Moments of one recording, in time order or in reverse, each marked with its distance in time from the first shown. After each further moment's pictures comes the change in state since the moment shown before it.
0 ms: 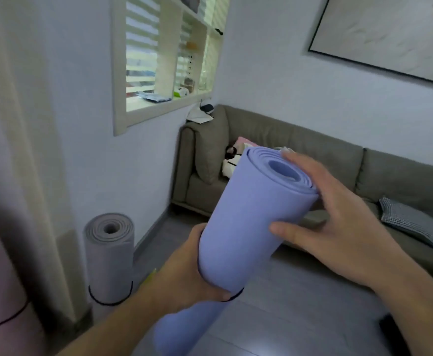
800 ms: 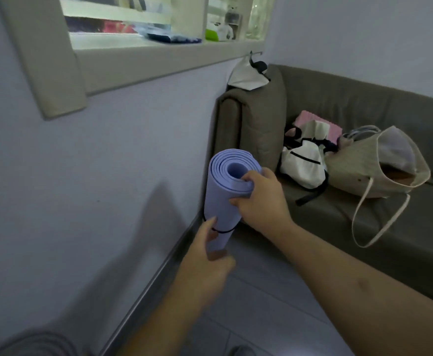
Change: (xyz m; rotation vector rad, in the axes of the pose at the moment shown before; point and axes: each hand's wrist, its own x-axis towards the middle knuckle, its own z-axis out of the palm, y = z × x) left_hand 0.286 -0.241 -0.064 -0.405 0.349 -0.497; right_hand 0.364 0.262 0.416 0.112 -0.058 0.190
